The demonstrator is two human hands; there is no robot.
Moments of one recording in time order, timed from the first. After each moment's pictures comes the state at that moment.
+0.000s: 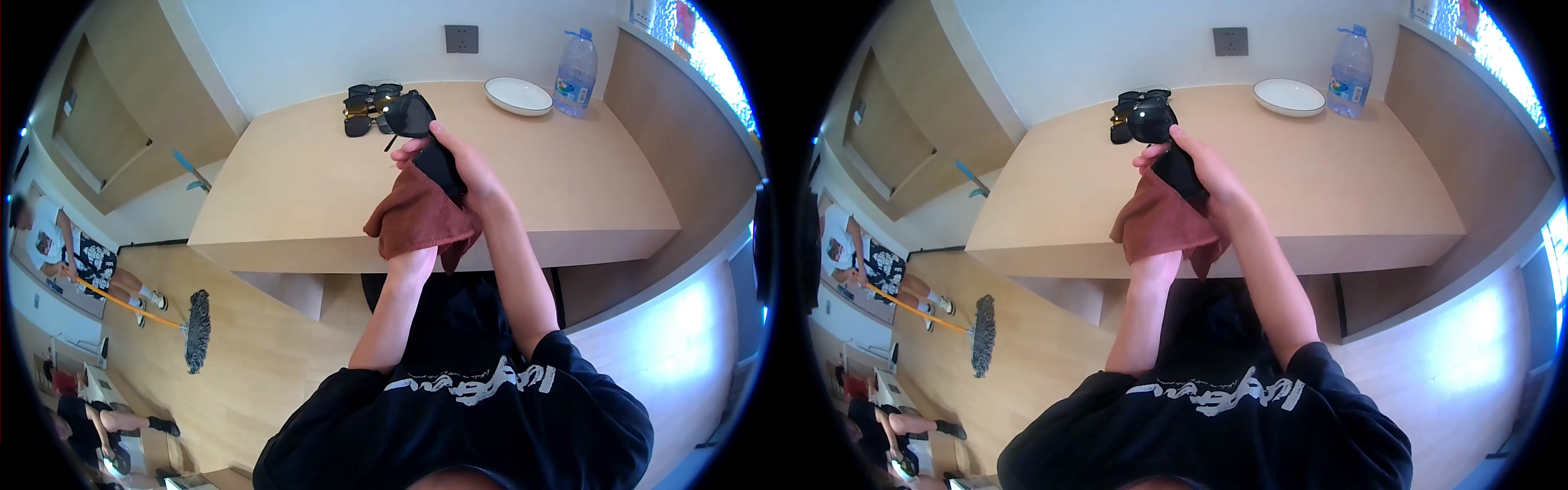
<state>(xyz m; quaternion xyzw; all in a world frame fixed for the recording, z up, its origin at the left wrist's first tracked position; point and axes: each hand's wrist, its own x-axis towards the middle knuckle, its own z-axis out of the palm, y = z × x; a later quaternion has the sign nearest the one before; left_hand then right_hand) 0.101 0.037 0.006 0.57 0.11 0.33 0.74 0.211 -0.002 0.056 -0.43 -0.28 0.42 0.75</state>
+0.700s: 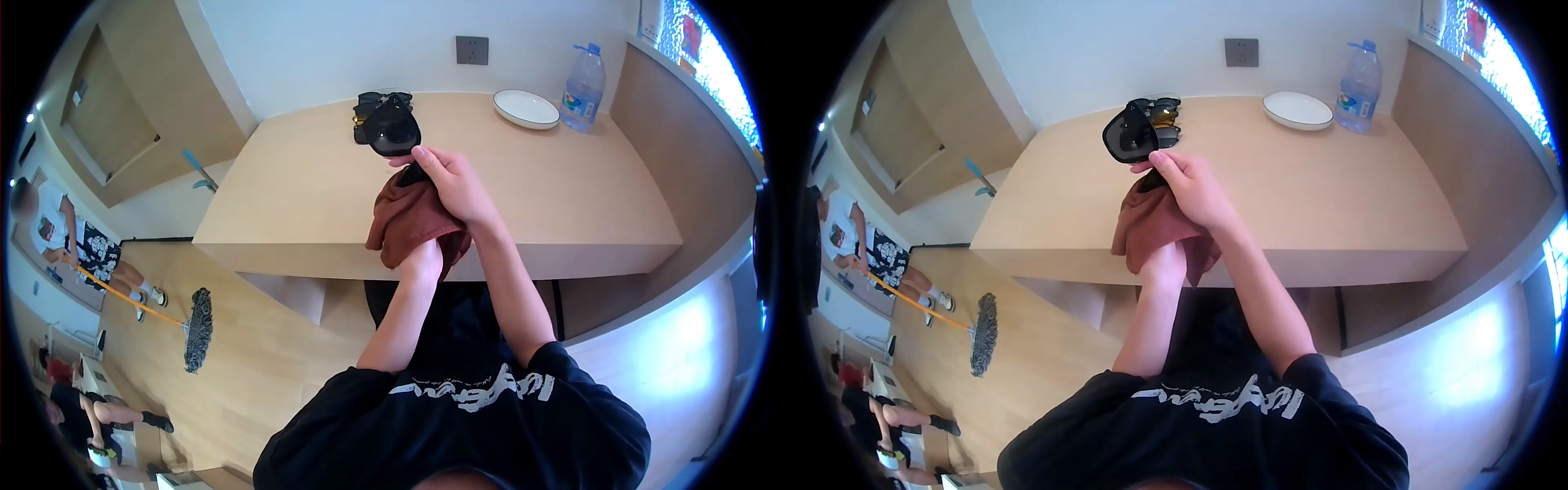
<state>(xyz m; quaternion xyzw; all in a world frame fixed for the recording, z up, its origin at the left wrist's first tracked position) 0.123 0.043 -0.009 0.38 0.10 0.43 0.81 0.194 0.009 0.056 -0.56 -0.47 0.22 0.65</state>
